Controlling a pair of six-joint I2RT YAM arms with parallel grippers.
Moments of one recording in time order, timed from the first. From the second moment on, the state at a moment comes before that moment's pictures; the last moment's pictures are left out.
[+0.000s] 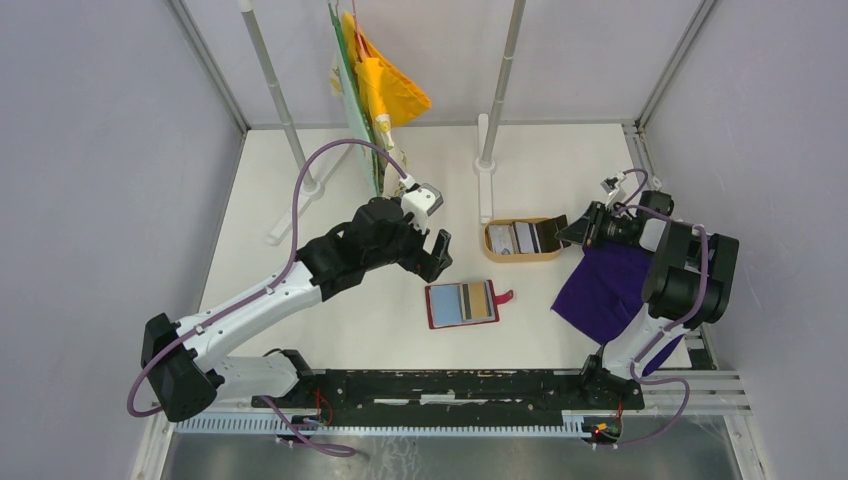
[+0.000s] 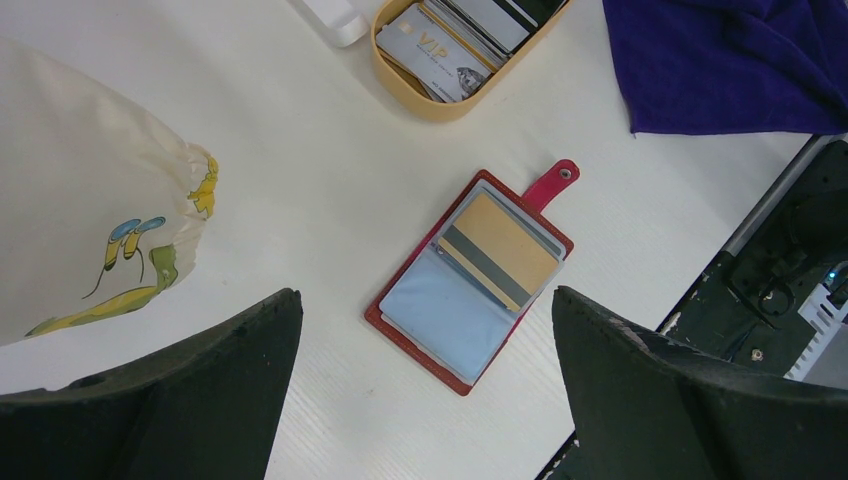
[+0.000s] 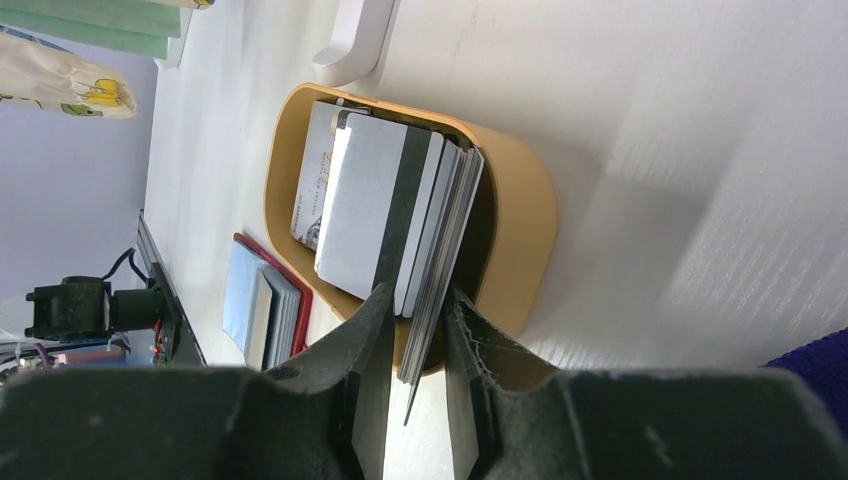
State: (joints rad) left arm -0.86 1.19 1.02 -0.36 0.01 -0.15; right arm -0.38 1.77 0.89 -0.18 -1.09 -0.09
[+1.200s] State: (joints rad) left arm -0.86 1.19 1.02 -0.36 0.01 -0.15; right arm -0.44 1.68 0.87 -0.17 -1.04 -0.07
